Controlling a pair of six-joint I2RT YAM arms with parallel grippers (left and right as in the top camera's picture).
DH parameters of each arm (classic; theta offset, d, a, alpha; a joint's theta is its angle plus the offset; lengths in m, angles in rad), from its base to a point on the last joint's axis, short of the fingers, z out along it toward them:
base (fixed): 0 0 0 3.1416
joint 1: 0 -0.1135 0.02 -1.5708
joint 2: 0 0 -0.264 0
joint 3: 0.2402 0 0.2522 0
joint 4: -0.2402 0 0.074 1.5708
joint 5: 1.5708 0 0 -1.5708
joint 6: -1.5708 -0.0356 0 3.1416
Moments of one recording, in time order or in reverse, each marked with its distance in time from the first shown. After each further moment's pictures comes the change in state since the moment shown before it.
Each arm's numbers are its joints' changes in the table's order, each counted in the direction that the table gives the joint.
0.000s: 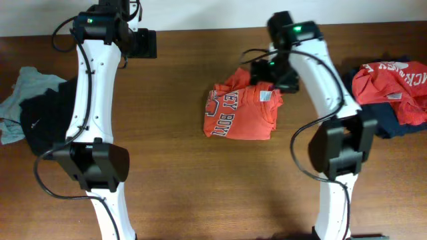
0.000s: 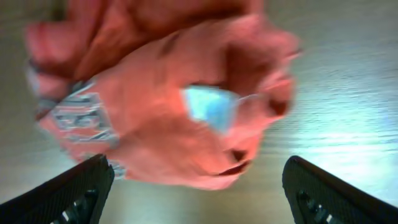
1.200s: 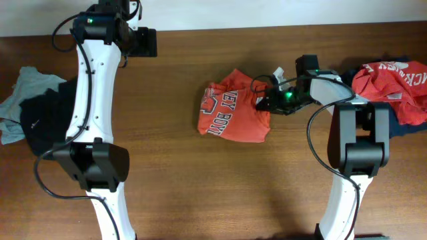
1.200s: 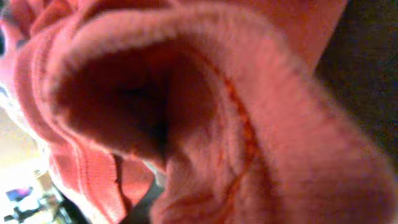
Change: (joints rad) left arm 0.000 0.000 0.000 0.017 0.001 0.000; right arm 0.165 0.023 -0.645 0.664 -0.603 0.303
